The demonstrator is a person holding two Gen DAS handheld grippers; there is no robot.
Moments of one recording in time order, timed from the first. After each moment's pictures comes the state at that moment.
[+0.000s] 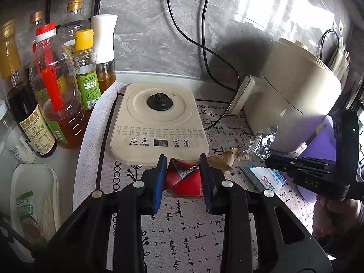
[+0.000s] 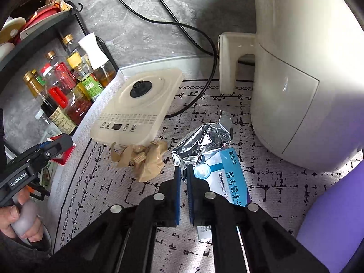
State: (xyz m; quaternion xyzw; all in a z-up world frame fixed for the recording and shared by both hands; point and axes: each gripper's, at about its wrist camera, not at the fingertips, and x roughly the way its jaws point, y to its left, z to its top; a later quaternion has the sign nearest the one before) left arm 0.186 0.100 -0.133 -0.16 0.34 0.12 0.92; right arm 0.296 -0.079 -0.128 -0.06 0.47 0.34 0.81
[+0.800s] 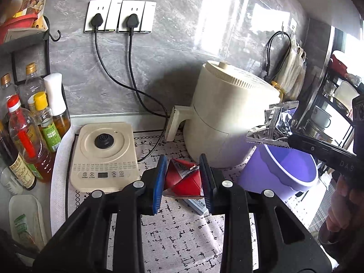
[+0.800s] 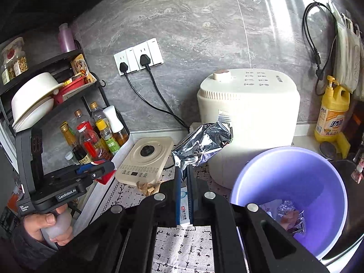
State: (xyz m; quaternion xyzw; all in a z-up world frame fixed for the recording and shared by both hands) left arm 0.193 0.004 -0.049 -0.11 0.28 0.02 0.95; right arm 0.241 -0.207 0.027 0.00 0.33 0.32 0.89
